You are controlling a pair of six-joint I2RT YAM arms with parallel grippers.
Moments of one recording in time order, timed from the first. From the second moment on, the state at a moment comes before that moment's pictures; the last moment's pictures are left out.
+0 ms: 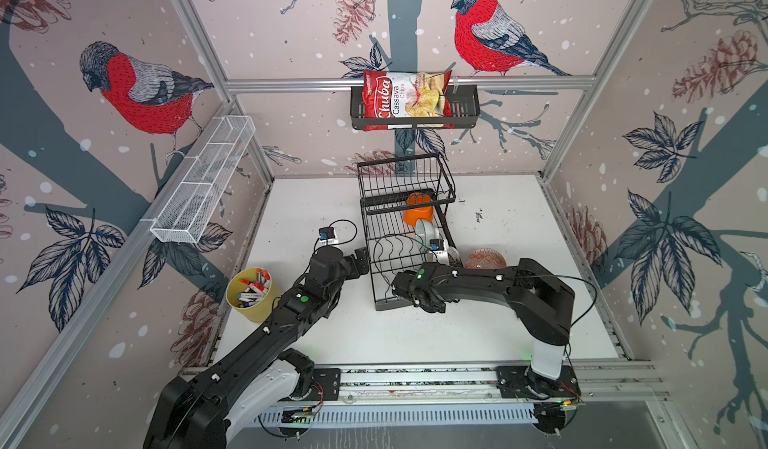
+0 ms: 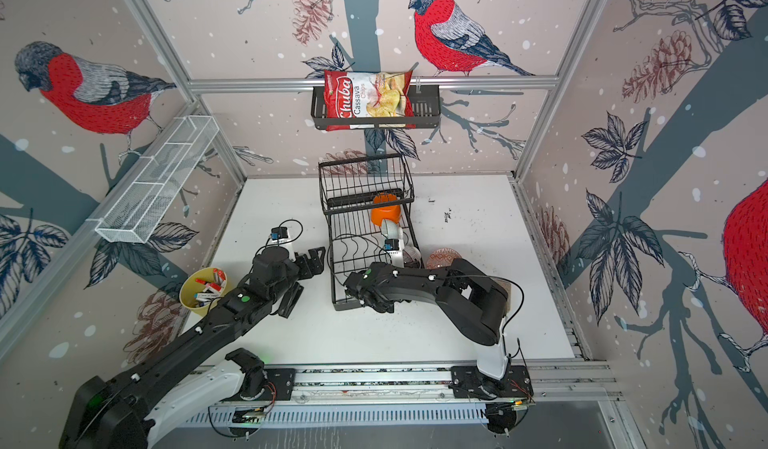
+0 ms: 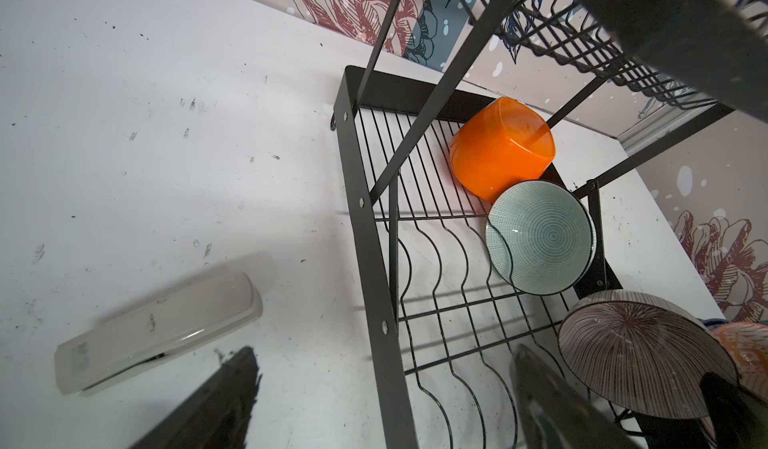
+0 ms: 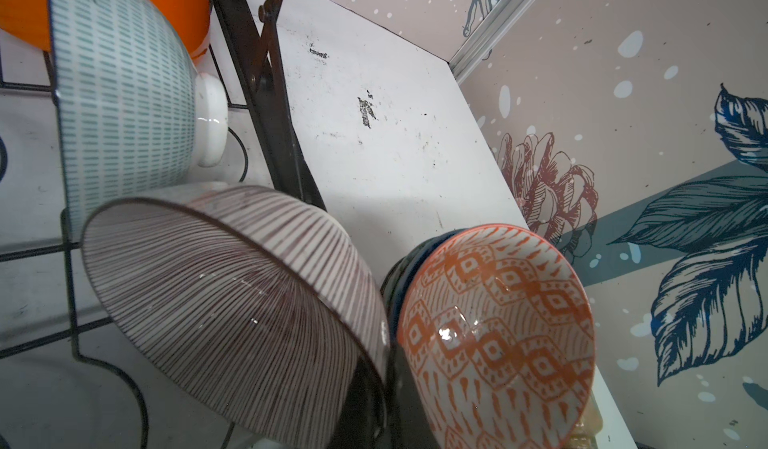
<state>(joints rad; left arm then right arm) -0.49 0.93 0.51 -0.09 -0.17 -0.55 1.14 1.89 1.23 -1.15 1.12 1.20</state>
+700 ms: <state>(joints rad) -0.49 0.91 0.50 -0.08 -0.17 -0.54 1.17 1.97 1.23 -1.09 1.21 1.18</state>
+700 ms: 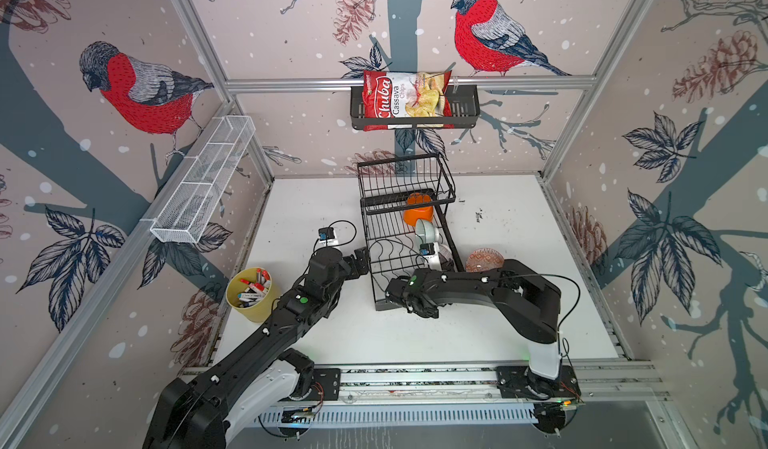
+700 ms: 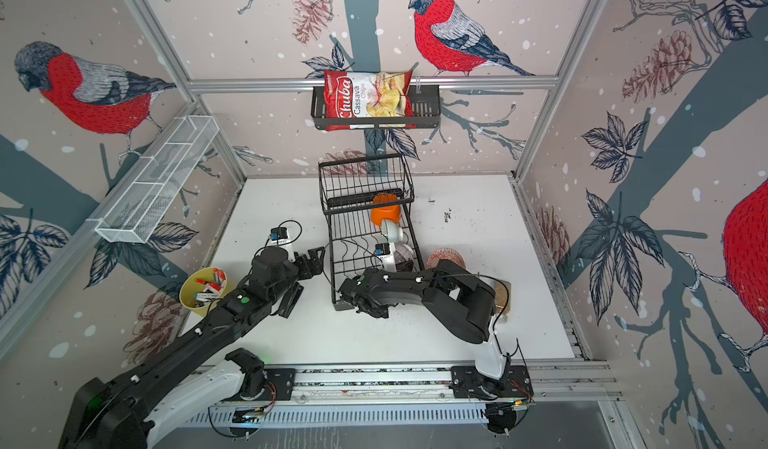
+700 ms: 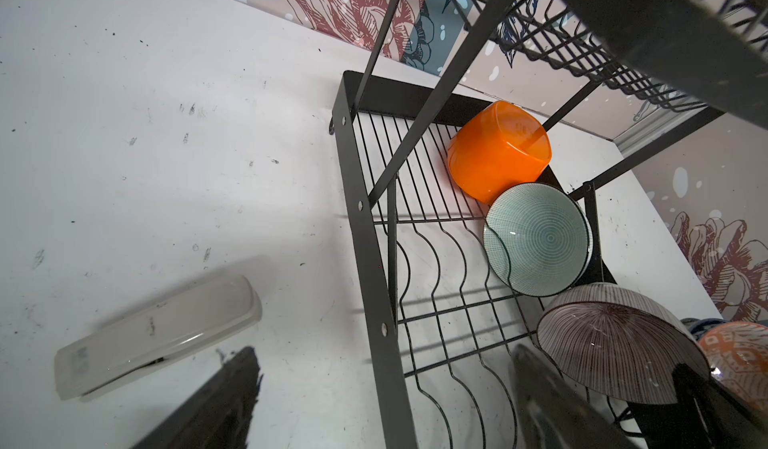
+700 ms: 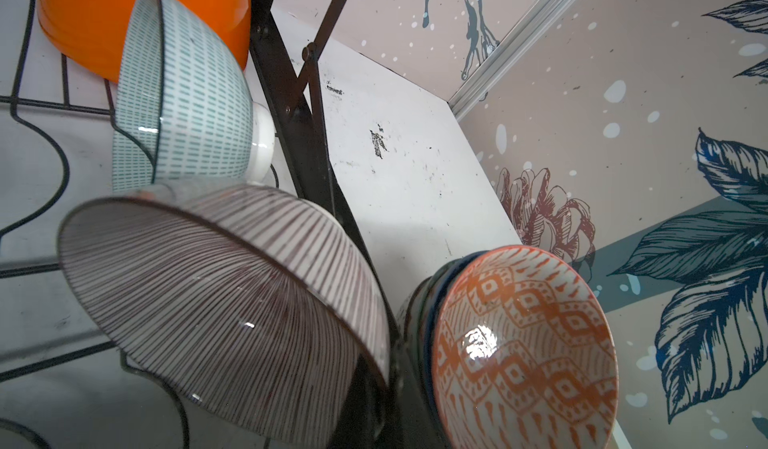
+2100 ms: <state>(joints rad) -0.49 0.87 0.47 -0.07 -0.17 -0.54 1.16 1.96 1.24 -1.07 1.02 1.15</state>
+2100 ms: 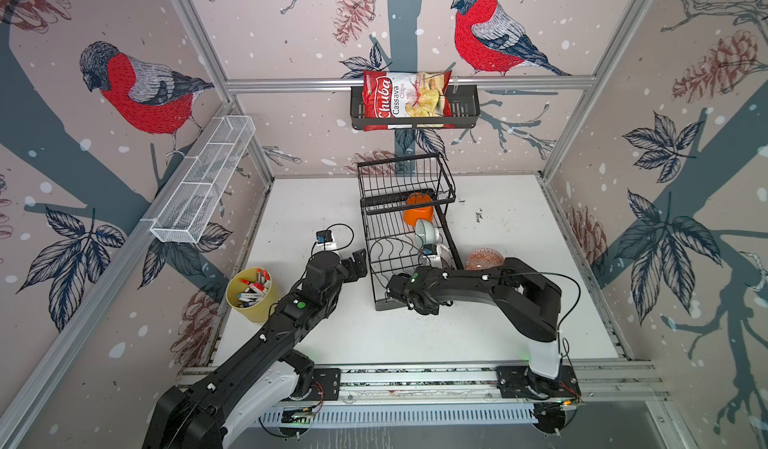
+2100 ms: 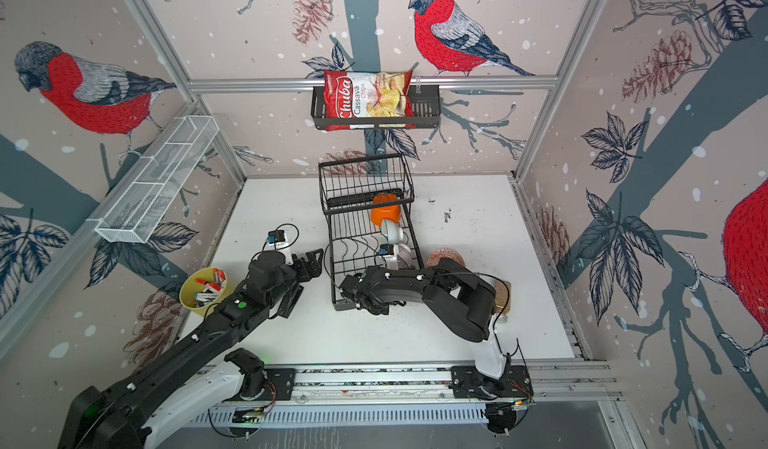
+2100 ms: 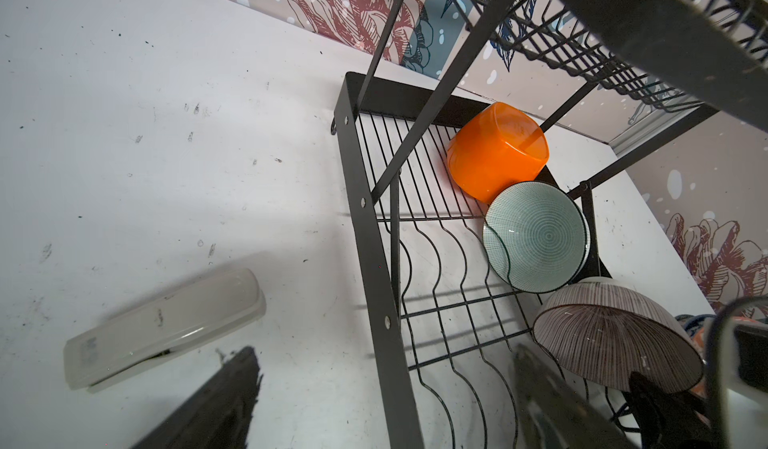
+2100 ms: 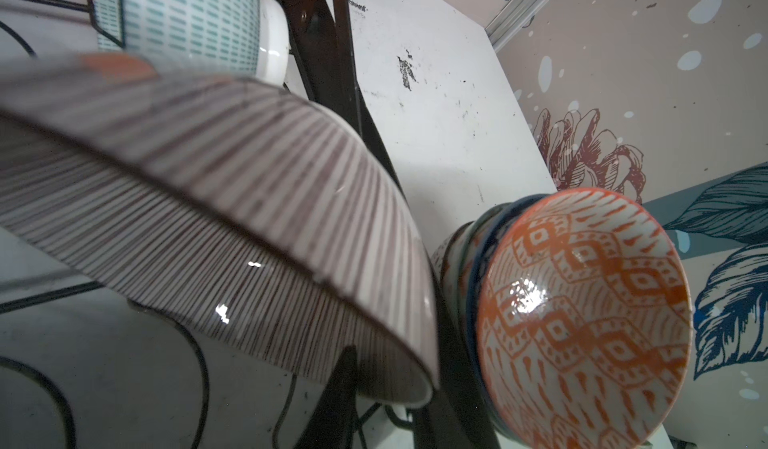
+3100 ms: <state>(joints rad) -0.49 0.86 0.46 -0.07 -0.16 -0.54 1.16 1.88 1.26 -1.08 0.95 1.07</state>
